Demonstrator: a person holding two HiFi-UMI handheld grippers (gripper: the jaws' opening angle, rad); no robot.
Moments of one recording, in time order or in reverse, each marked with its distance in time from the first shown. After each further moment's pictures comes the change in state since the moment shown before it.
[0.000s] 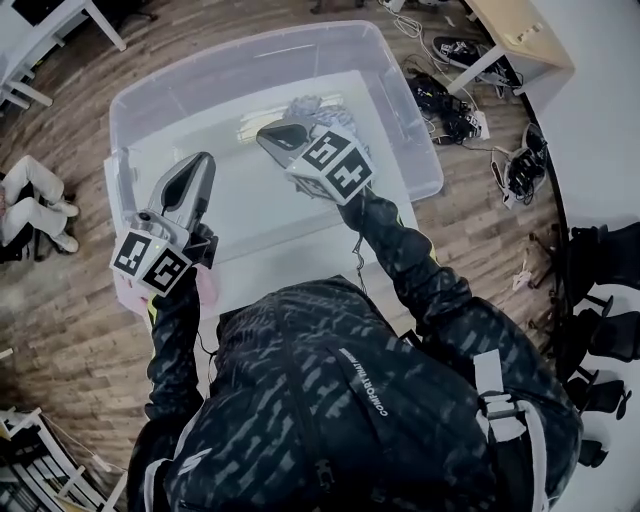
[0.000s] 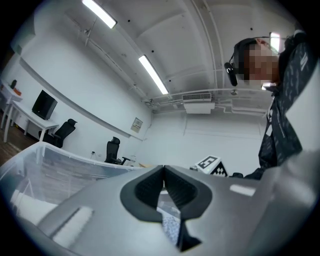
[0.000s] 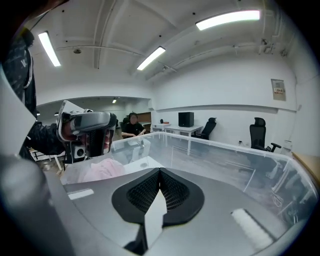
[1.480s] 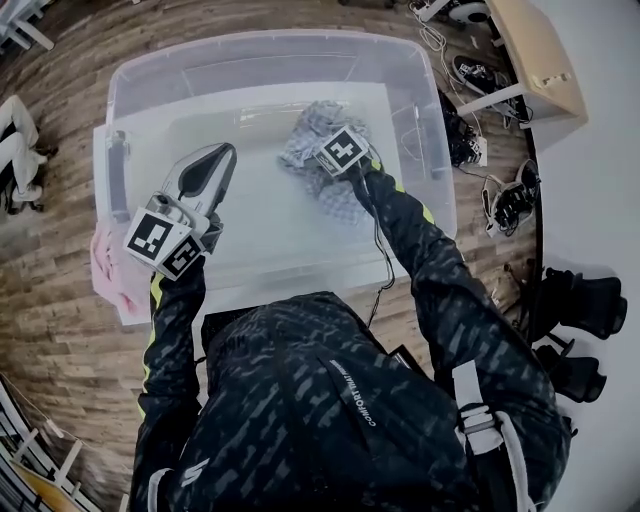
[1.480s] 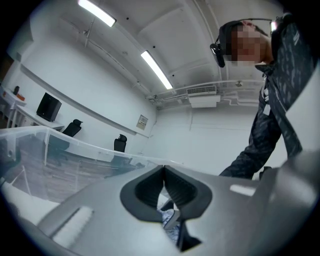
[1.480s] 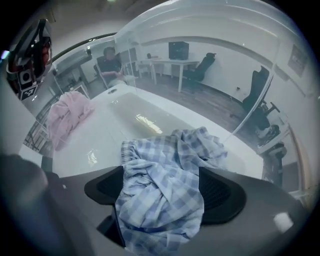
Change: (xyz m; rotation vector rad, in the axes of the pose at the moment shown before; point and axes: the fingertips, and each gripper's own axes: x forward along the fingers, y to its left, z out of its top) left arm 0.032 0.068 -0.052 0.028 0.035 0.062; right arm 0.091 -0.132 -0.254 0.056 0.741 -0.050
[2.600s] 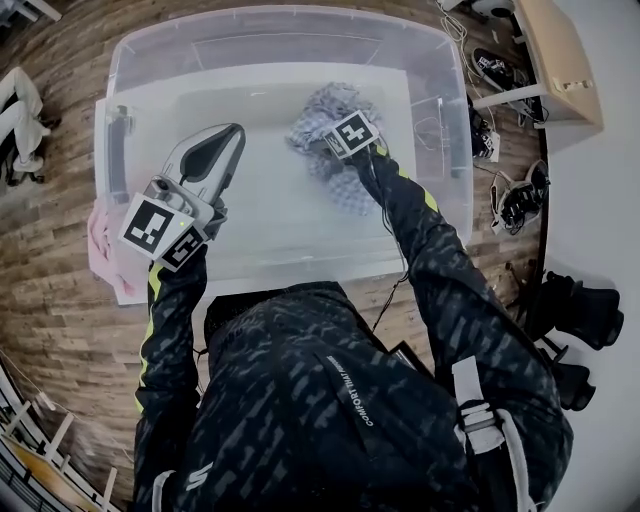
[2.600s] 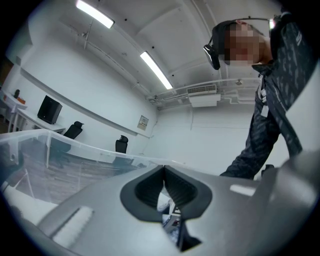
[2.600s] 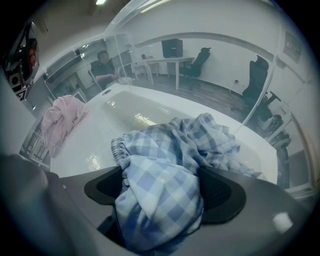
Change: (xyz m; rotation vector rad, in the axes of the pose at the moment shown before) left arm -0.002 0.005 0.002 0.021 -0.006 0.018; right arm 0.039 -0.003 -0.001 0.077 -0.004 0.038
